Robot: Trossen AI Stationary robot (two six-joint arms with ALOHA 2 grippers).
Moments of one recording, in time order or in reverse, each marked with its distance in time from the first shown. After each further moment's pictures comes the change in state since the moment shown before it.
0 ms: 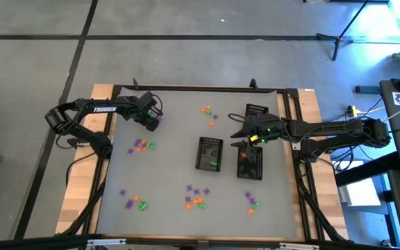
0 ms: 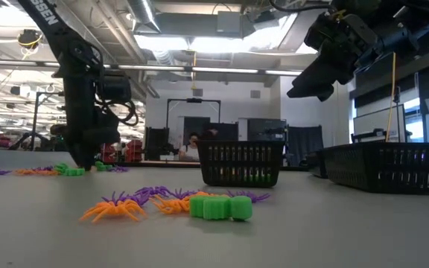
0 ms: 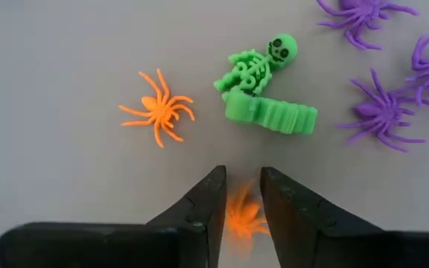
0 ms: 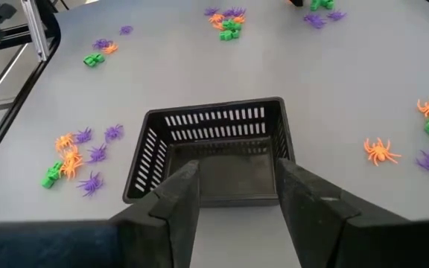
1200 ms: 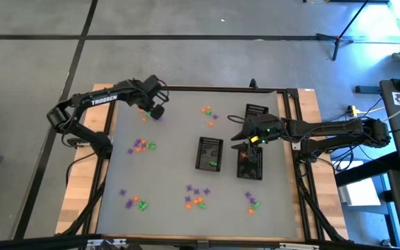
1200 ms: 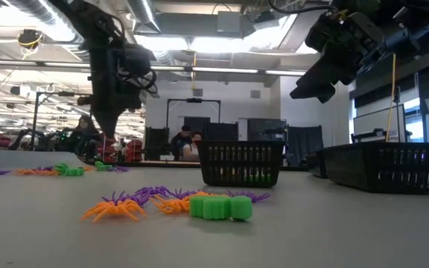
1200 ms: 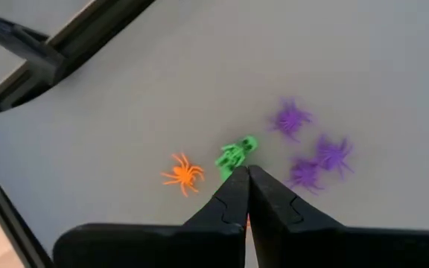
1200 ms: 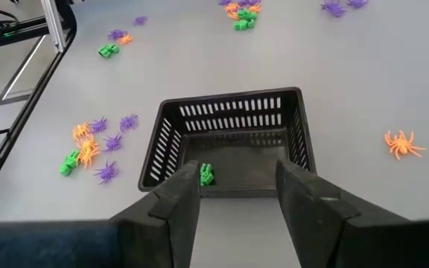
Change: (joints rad) left arm 0.001 0.003 0.357 -0.289 0.003 0.068; right arm 0.000 0.000 0.000 -0.020 -0.053 0.000
